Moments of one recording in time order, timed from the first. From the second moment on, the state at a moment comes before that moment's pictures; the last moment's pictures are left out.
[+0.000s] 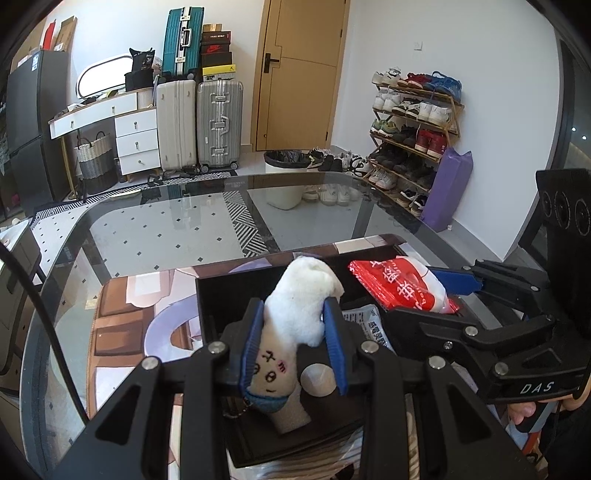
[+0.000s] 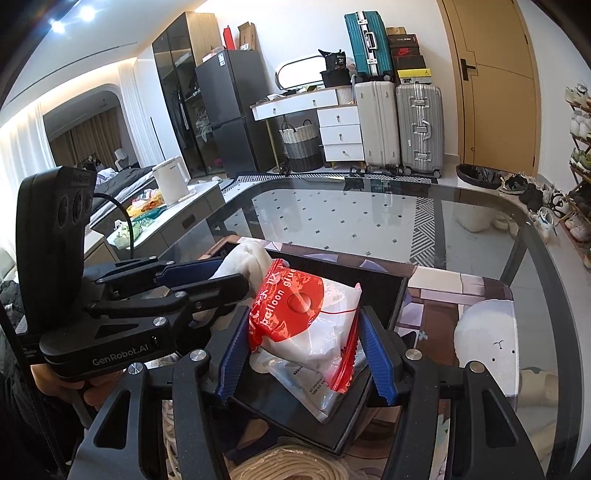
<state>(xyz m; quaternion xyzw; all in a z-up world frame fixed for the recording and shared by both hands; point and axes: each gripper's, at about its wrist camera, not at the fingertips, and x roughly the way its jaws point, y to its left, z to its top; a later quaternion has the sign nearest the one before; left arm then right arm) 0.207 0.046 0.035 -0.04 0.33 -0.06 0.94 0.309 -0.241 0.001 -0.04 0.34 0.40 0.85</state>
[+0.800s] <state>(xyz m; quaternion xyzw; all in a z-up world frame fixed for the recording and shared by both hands) 0.159 0.046 0.058 -0.03 0.30 -0.04 0.95 0.265 -0.289 0.019 -0.04 0.31 0.37 0.87</state>
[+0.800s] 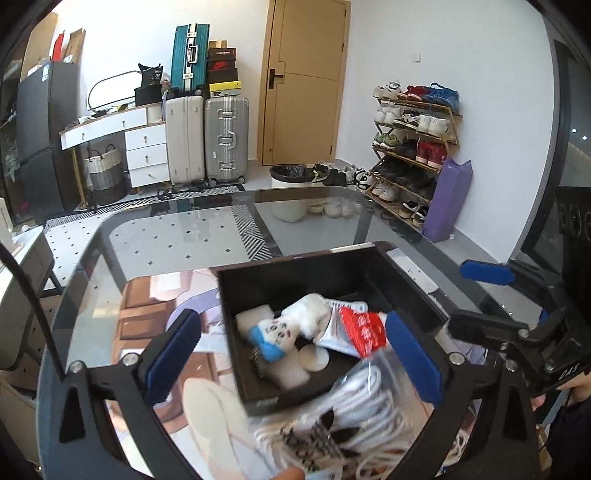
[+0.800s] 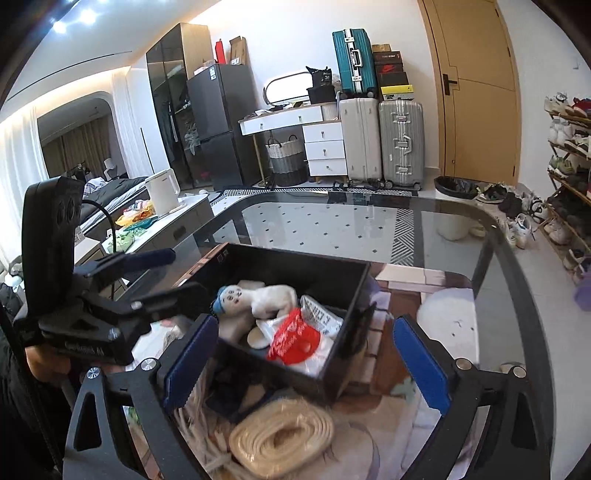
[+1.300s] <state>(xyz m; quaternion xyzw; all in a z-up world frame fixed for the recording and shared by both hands) 0.081 0.056 0.044 -0.02 0.31 -0.02 0.95 0.207 -0.313 0.006 -0.05 0.33 0.36 0.87</state>
